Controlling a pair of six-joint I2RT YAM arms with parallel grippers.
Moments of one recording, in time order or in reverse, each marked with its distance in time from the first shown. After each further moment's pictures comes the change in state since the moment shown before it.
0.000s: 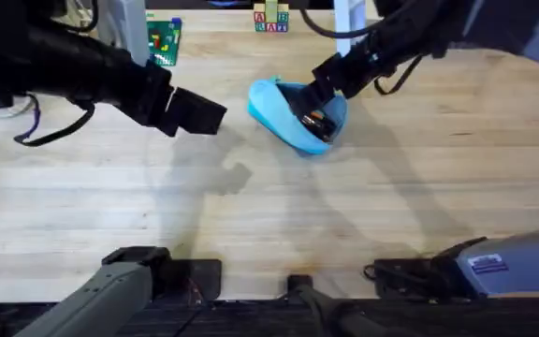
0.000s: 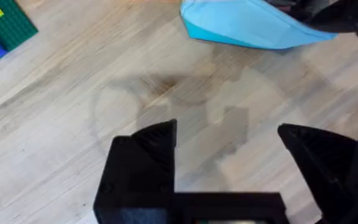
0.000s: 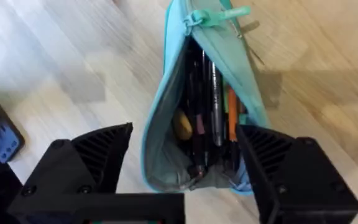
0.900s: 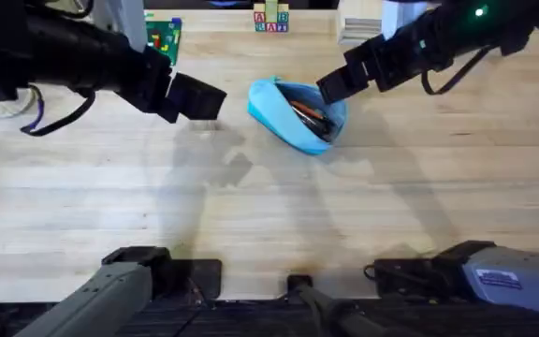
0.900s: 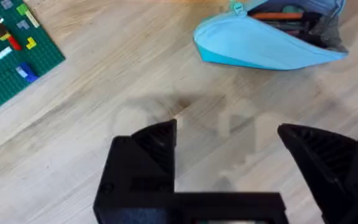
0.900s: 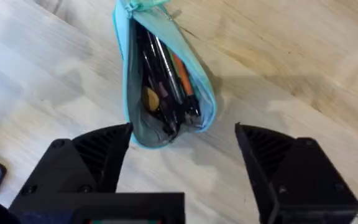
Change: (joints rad) left arm 0.000 0.000 0.000 0.102 -0.003 0.002; right arm 0.000 -0.234 0.004 -0.141 0.289 0.177
